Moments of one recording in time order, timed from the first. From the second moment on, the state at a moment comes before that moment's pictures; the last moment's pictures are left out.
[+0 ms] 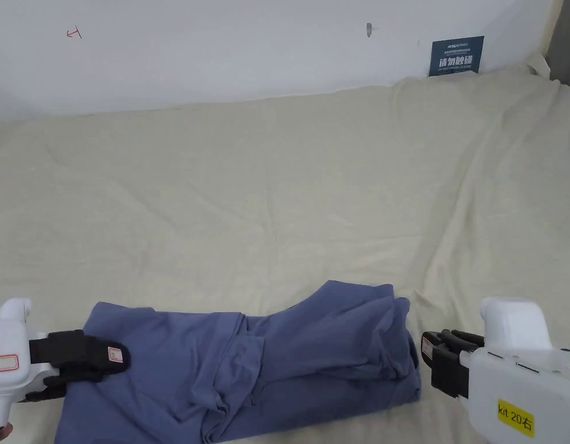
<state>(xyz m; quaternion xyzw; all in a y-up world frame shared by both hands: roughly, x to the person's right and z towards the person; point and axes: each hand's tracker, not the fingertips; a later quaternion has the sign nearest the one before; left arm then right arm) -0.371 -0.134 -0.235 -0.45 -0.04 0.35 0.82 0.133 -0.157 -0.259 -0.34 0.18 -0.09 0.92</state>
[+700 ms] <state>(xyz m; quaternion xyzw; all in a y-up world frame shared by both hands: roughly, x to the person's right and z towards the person) -0.122 -0.082 -0.367 -0.50 -0.18 0.22 0.81 0.207 -0.166 -0.247 -0.33 0.15 -0.16 0.92</state>
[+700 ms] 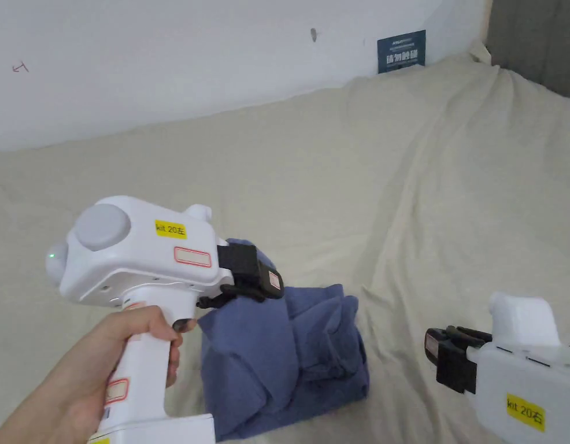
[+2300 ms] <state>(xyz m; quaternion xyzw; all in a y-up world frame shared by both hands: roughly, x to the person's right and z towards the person) -0.012 -0.182 -0.377 -0.51 -0.29 0.11 0.80 0.247 -0.180 -0.240 -0.35 0.09 -0.16 0.92</state>
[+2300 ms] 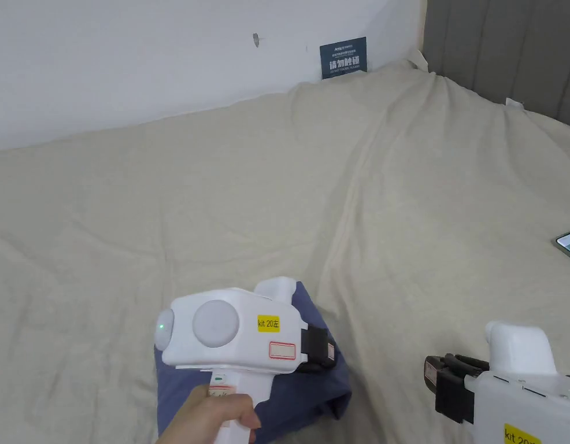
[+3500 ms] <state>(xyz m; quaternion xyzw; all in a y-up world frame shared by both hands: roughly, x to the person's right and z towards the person) -0.218 -0.216 -0.324 -0.44 -0.23 0.44 0.75 0.092 -0.227 -0.331 -0.31 0.21 -0.05 0.92</state>
